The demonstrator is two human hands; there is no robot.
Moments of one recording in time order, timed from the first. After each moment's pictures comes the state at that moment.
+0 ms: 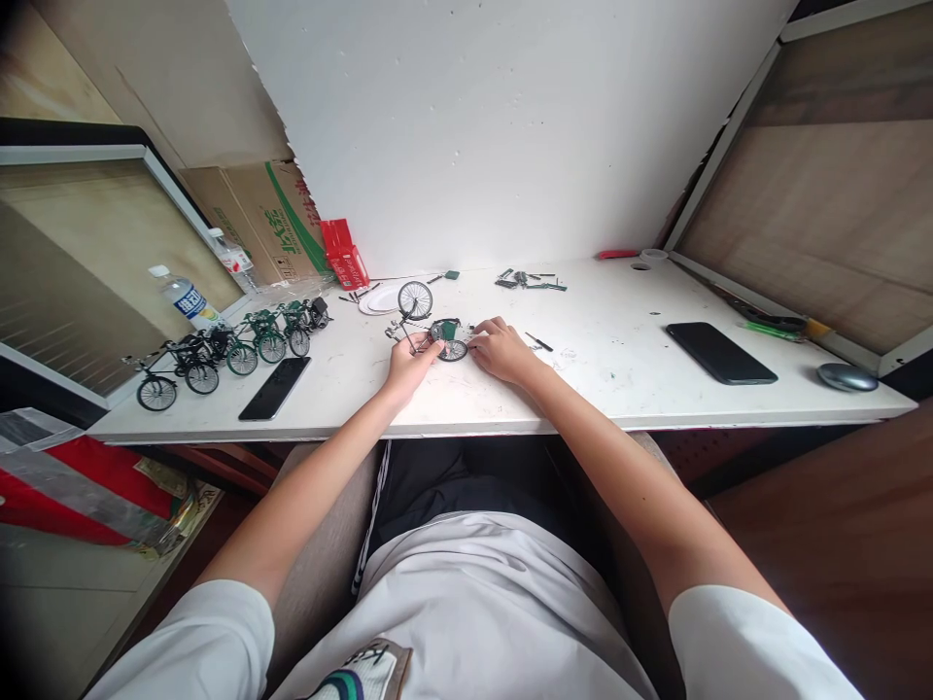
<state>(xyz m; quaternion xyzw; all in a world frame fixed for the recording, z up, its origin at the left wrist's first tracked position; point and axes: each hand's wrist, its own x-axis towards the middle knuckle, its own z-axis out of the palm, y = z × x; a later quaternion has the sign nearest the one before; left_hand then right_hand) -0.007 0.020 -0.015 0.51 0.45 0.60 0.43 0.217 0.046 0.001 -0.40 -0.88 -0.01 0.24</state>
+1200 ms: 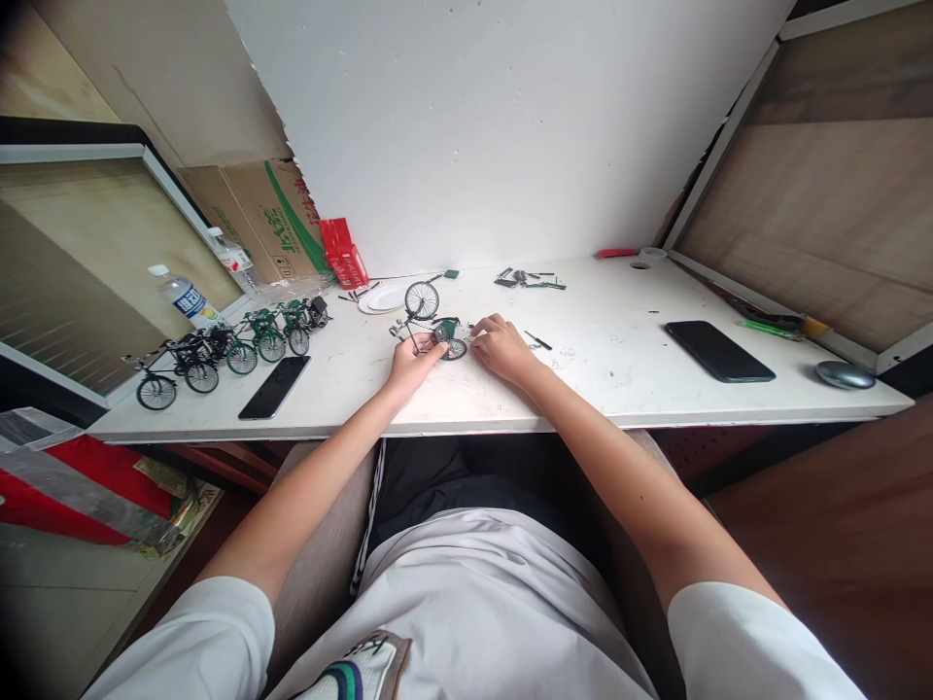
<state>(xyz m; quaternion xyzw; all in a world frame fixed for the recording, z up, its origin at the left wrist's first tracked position) -0.005 0.018 -0.015 0.53 0.46 0.58 0.42 0.219 0.052 -0.003 -0.38 -0.88 -0.02 0.27</state>
